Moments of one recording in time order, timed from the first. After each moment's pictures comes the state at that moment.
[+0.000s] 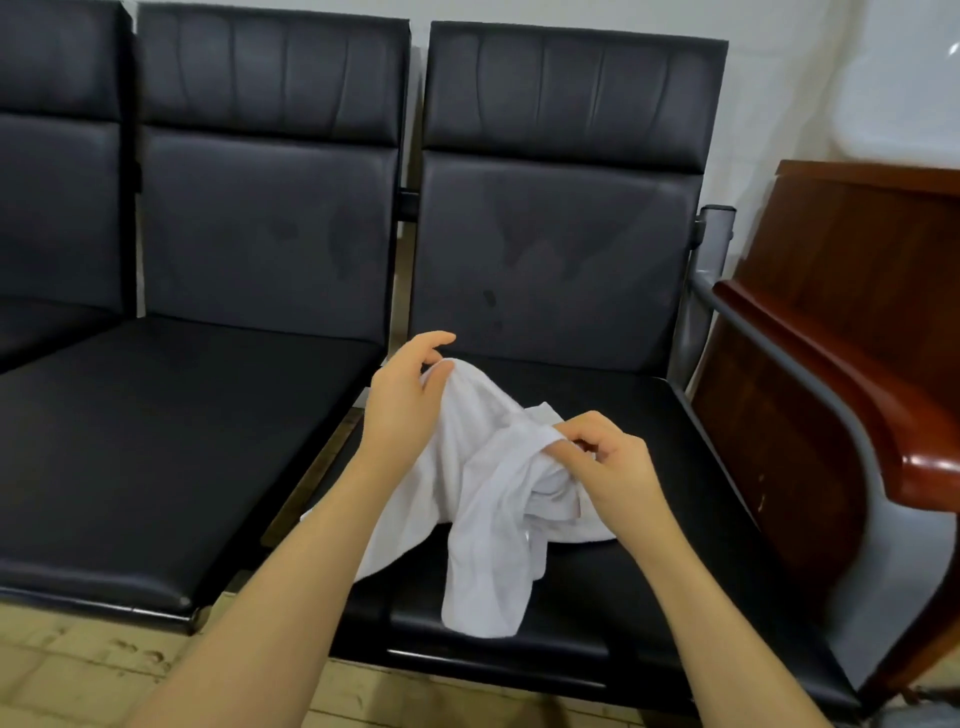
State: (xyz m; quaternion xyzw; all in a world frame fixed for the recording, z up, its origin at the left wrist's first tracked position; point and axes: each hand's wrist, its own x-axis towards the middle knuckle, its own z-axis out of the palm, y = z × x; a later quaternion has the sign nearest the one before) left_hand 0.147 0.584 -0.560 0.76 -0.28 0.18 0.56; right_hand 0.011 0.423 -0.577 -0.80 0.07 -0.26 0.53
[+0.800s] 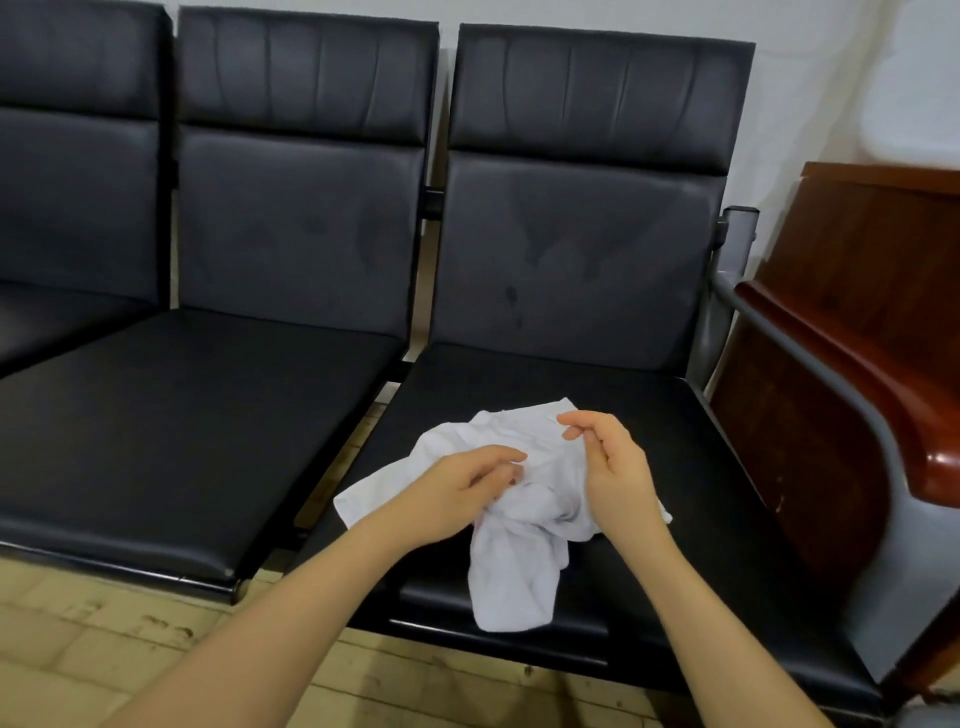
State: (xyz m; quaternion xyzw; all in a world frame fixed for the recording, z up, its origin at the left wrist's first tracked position) left_hand 0.112 0.605 -0.621 0.77 -0.39 -0.13 0.48; right_hand 0.016 0.446 -0.594 -0.82 0.10 -0.32 0.47
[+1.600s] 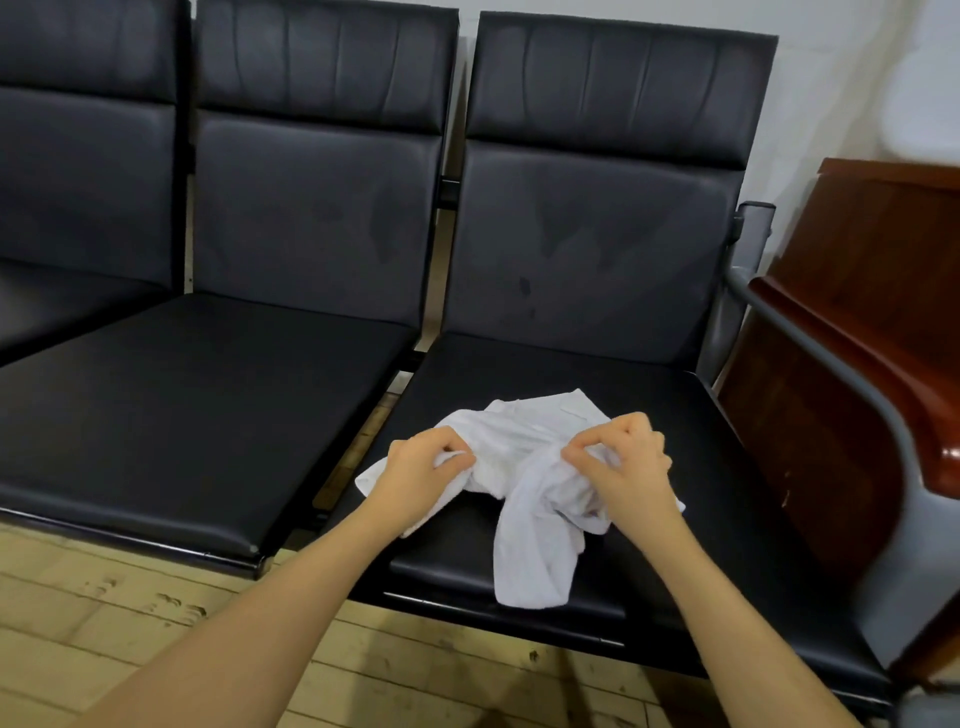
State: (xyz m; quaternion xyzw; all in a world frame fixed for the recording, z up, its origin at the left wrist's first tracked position) left_hand 0.132 0.640 -0.638 0.83 -0.29 0.00 0.48; right_hand 0.012 0.453 -0.594 -0.87 0.19 -0.24 0.39
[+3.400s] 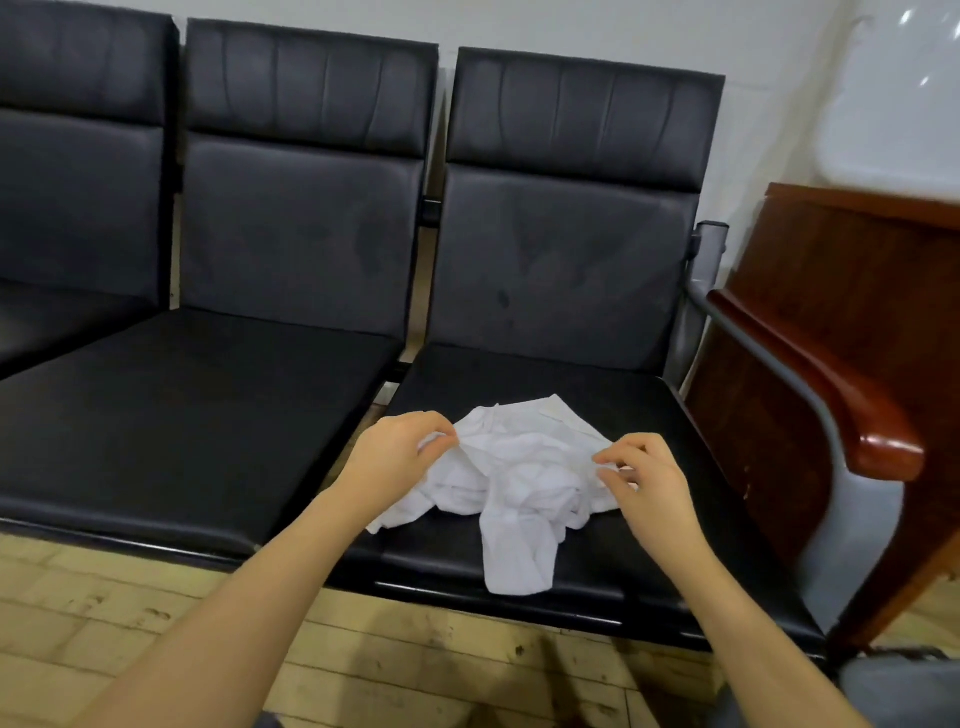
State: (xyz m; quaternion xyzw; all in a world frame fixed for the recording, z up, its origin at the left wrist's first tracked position) left_hand 0.116 0.664 -0.595 0.84 -0.38 0.12 0.38; right_hand -0.030 0.422 -0.606 -0.90 0.14 -0.30 0.28
